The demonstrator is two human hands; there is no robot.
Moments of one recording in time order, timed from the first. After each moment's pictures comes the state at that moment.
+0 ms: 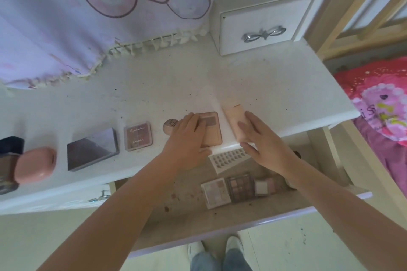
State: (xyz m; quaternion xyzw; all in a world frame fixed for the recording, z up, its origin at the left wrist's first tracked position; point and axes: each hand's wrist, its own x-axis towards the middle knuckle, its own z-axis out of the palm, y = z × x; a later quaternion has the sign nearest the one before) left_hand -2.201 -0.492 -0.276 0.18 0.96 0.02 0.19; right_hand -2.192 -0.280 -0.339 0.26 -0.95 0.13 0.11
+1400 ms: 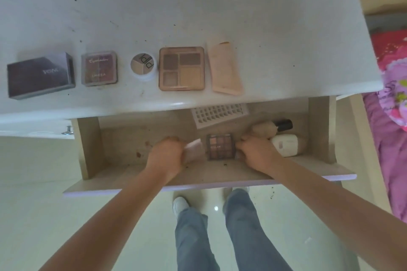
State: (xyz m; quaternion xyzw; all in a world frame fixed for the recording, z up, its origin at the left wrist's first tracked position) left_hand -2.108 -0.466 -0.368 0.02 0.94 0.08 0.32; right_hand -2.140 -0.253 -0.399 0.25 -0.91 0.03 -0.32
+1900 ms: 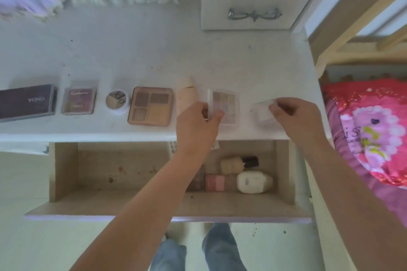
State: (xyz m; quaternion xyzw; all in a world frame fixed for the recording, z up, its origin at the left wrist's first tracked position) left_hand -2.202 -0.339 -0.268 -0.24 0.84 0.48 0.06; right_hand -2.246 -0.169 -0.278 -0.07 -0.91 0.41 -0.07
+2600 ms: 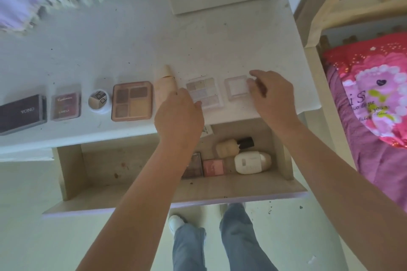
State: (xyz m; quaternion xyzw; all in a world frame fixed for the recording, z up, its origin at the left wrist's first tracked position) left_hand -2.209 -0.313 -0.260 -0.17 0.97 0.11 0.10; right_hand -2.246 -0.159 -0.301 0.09 -0.94 0.33 0.07
